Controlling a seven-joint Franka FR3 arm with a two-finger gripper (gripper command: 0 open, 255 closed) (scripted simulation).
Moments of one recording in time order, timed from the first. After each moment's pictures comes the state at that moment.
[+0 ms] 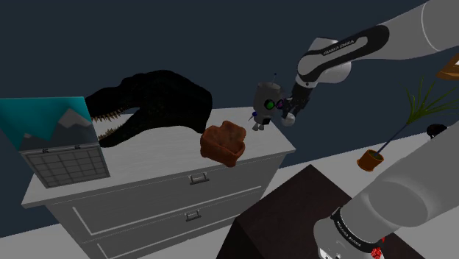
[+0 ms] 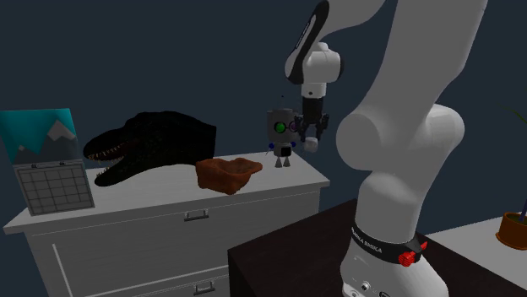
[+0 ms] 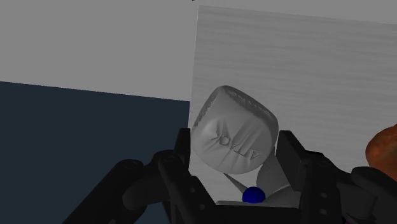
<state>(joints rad) -0.12 -0.10 -0.29 -2.41 -0.04 2.32 -0.21</state>
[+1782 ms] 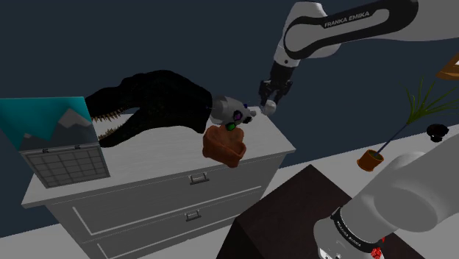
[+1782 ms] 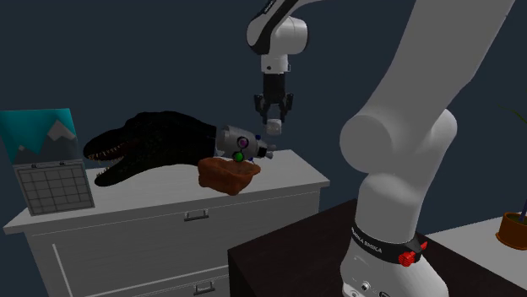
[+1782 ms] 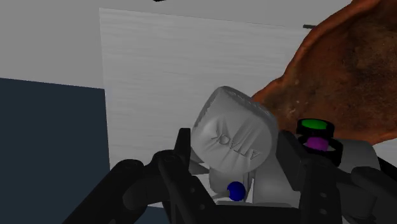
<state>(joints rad) 0.01 -0.22 -0.08 -2.32 -0.03 2.10 0.11</state>
